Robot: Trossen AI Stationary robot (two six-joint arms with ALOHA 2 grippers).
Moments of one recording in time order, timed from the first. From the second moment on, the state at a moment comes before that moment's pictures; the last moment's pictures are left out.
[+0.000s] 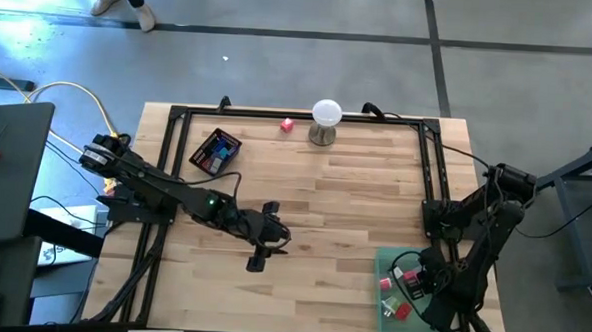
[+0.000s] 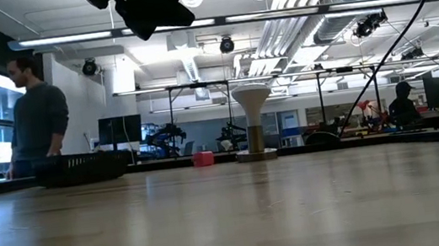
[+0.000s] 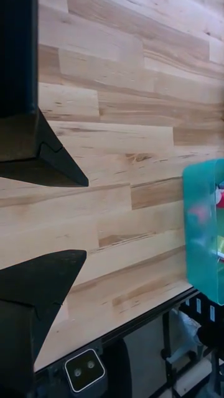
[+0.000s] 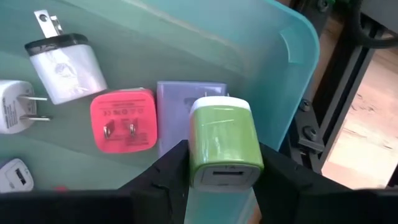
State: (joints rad) left arm -0.34 1.49 1.02 -0.10 -0.12 -0.18; right arm 1.16 1.55 0.96 -1.21 -0.03 2.36
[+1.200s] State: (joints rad) left arm -0.36 1.49 1.03 -0.14 -0.12 -0.17; right arm 1.15 1.46 0.96 -1.27 0.10 2.35
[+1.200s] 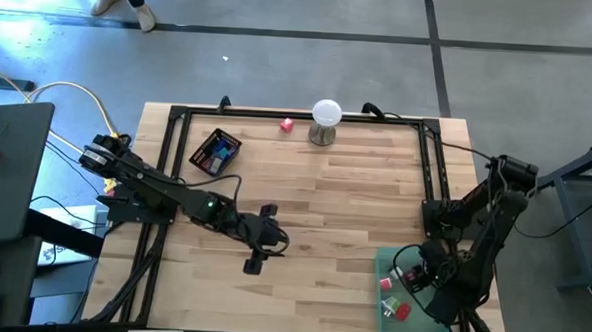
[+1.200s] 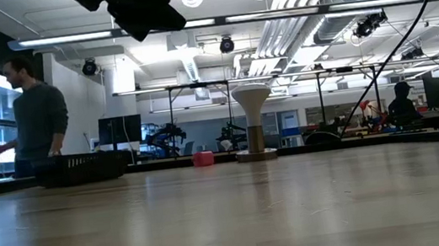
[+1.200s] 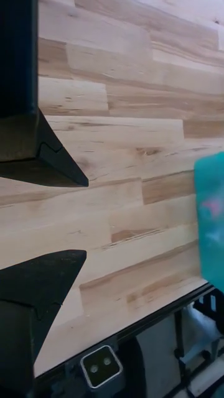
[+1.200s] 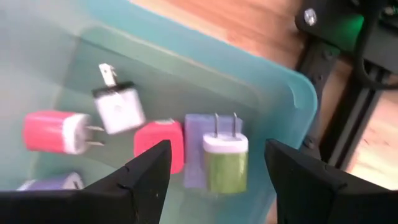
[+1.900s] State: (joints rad) left arm -0.33 1.49 1.03 -0.14 -0.19 -0.20; right arm 1.15 1.43 0.96 -1.26 1.07 2.17
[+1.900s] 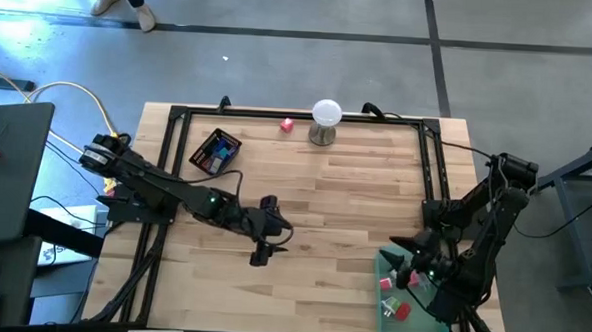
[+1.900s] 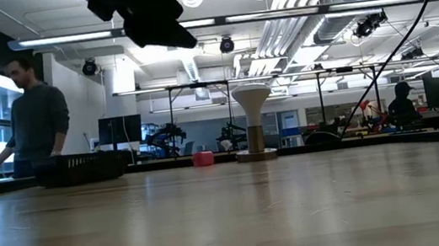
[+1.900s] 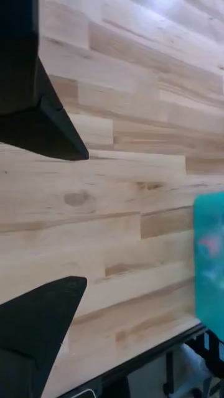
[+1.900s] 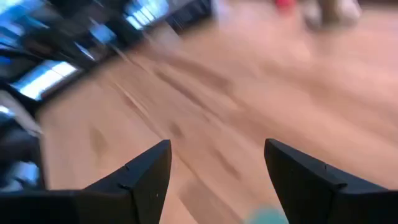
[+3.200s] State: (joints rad) left arm 0.54 1.49 1.03 -0.33 0.12 -0.41; right arm 0.80 1.44 0.96 -1.12 1.32 1.39
